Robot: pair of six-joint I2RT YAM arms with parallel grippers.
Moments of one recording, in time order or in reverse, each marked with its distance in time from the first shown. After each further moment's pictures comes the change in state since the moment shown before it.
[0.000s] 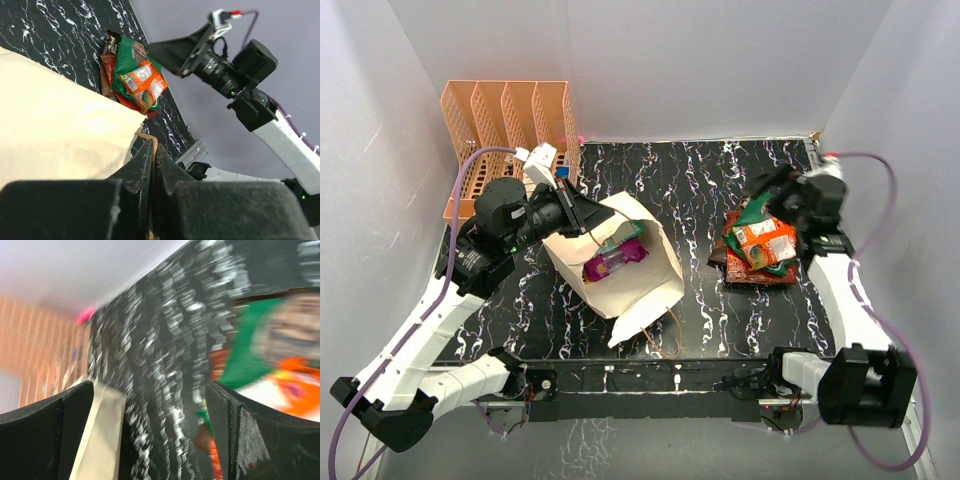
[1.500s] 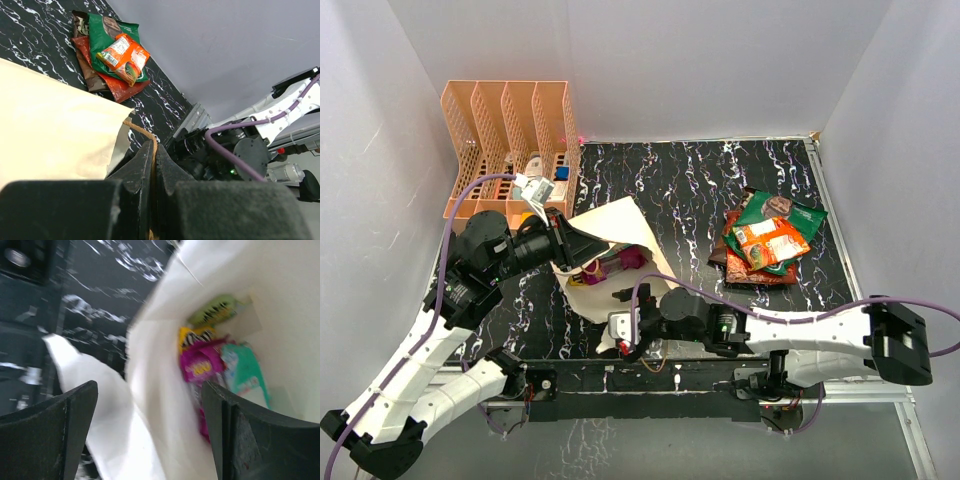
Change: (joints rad) left arm 0.000 -0.201 -0.203 0.068 0.201 0.148; right arm 1.308 -0.002 -0.249 0.253 0.212 -1.200
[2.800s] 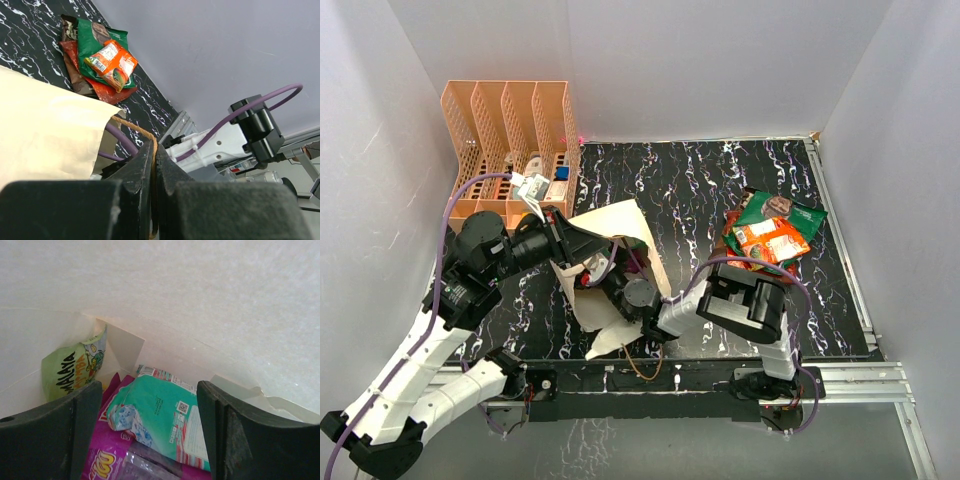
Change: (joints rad) left arm 0.000 -0.005 0.000 0.037 0.003 -0.092; right arm -0.118 0.812 0.183 1.149 0.600 0.101
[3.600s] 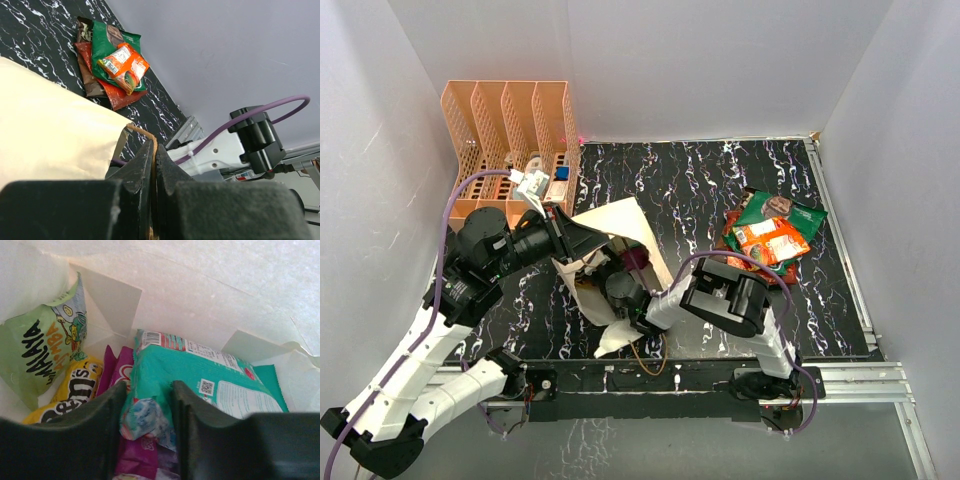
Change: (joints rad) left arm 0.000 0.024 0.030 -0.035 -0.058 0.003; right arm -0.043 0.114 0.118 -0.202 0.108 0.153
